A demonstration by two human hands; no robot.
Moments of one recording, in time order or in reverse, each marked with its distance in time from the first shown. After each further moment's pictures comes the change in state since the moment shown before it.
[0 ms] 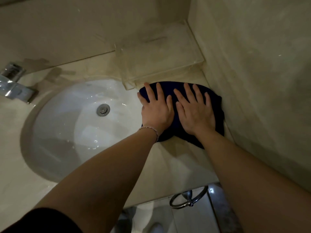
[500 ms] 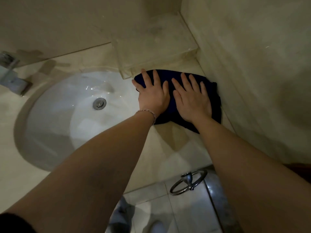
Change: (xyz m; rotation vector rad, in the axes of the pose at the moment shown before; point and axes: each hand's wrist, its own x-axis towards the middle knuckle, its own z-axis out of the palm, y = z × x) left_hand -0.005 -0.001 -0.014 0.122 -0.027 0.173; right_hand -0.017 -0.003 0.001 0.010 0.035 0.026
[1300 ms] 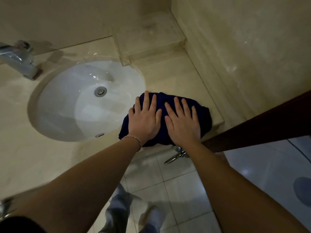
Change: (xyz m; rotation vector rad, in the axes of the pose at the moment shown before) left_hand -0.168 -0.010 0.013 0.133 0.044 0.058; right_hand -0.158 -0.029 0.024 -0.022 0.005 0.020
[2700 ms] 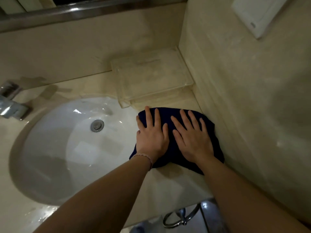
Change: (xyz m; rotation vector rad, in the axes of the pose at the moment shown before) left_hand 0.132 0.019 -0.026 -0.273 -0.078 -0.189; right_hand 0.151 0.048 -0.020 -0.022 -0.063 -0.102
